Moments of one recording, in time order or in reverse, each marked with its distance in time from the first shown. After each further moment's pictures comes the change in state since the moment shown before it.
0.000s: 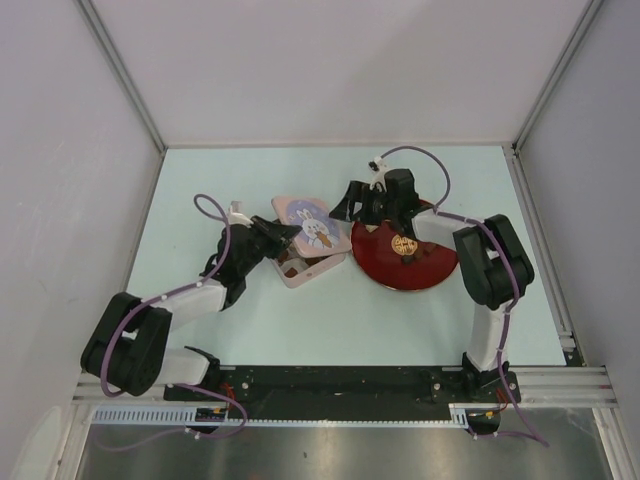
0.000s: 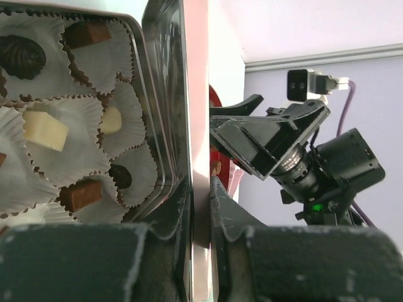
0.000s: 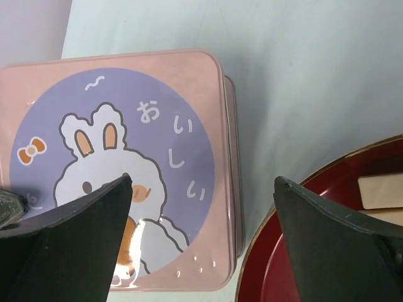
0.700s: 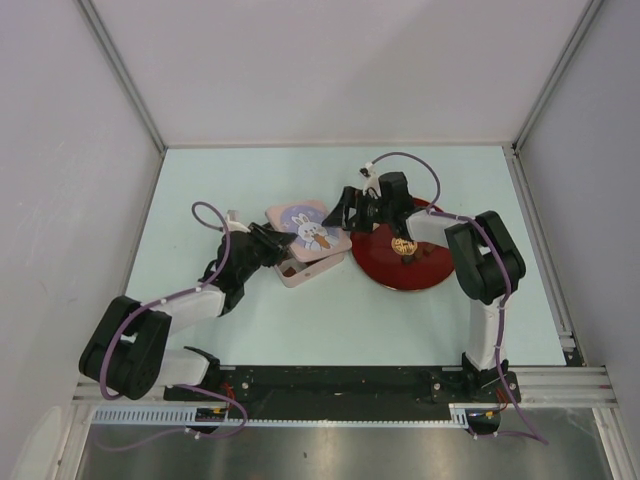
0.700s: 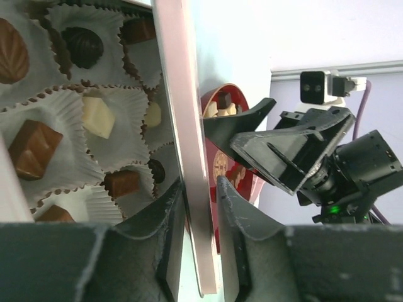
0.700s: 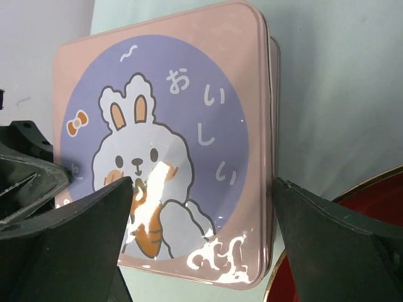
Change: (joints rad) left arm 0.000 -0.024 -0.065 -0.022 -0.058 0.013; right arm 0.023 0.071 0.023 0.008 -0.159 0.062
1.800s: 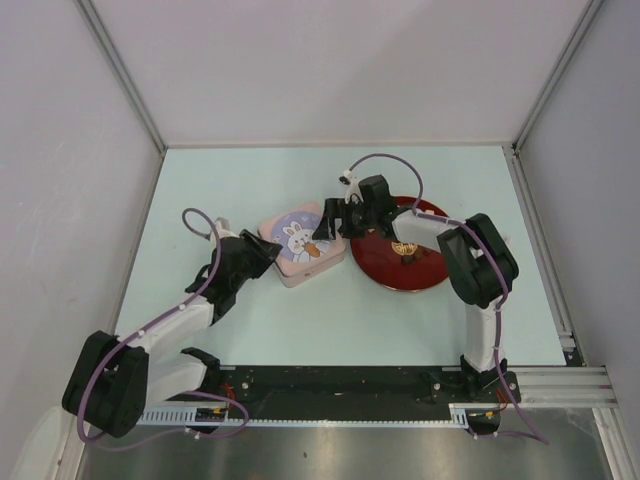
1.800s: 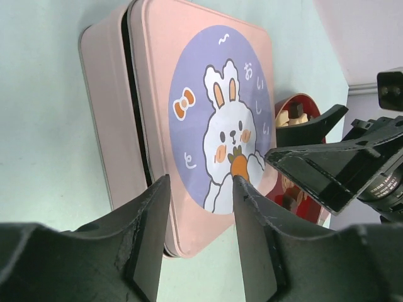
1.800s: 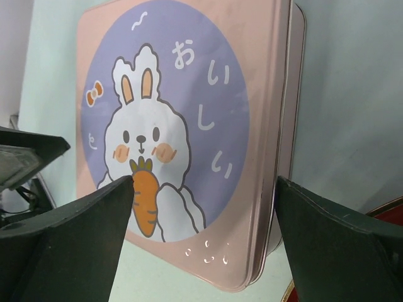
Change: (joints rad) left arm 0.000 -0.194 -0.005 -0.358 -0.163 0.166; right arm 0.097 0.000 0.063 -0.171 0.102 -0.154
